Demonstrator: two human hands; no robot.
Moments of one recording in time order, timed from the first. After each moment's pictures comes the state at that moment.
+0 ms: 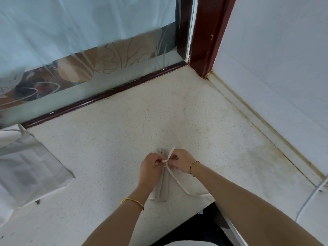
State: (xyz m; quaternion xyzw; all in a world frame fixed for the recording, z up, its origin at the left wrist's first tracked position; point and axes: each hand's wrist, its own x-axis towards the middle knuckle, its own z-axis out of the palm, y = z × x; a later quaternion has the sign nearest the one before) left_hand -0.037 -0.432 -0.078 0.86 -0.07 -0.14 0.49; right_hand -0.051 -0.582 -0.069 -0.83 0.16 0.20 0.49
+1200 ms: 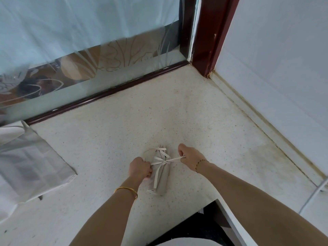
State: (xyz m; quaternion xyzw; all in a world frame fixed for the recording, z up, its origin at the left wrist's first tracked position) left_hand -0.009 -0.407 -0.082 0.85 0.18 -0.30 0.38; right_hand -0.059 -0.606 -0.071 -0.92 0.11 0.21 0.31
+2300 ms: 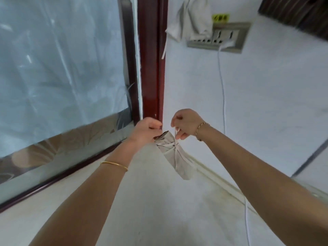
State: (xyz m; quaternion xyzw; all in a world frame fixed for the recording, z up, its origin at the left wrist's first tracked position) left_hand 0.064 -0.584 0.210 0.78 -0.30 -0.18 0.52; right_hand -0.037 -0.710 0.257 -0.87 0.23 -0.08 0.43
